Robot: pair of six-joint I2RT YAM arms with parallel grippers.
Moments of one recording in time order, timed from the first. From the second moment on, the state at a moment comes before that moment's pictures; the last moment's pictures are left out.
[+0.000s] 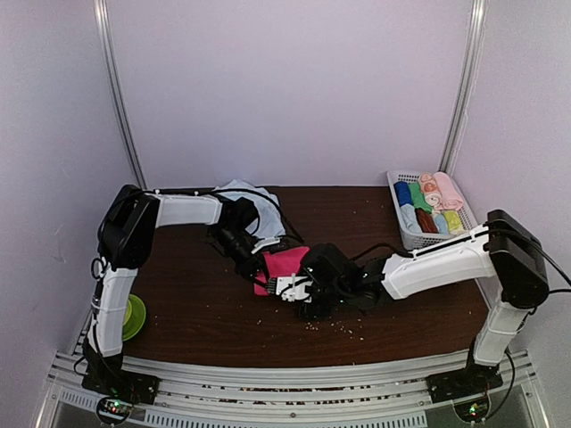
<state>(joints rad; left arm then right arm) -0.60 2.28 1.71 -0.94 0.76 0.70 1.06 1.77 1.02 -0.03 0.22 -0.60</state>
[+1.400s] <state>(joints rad) -0.56 2.20 1.66 -0.97 0.77 0.73 1.02 2.05 1.41 -0.37 0.28 -0.55</state>
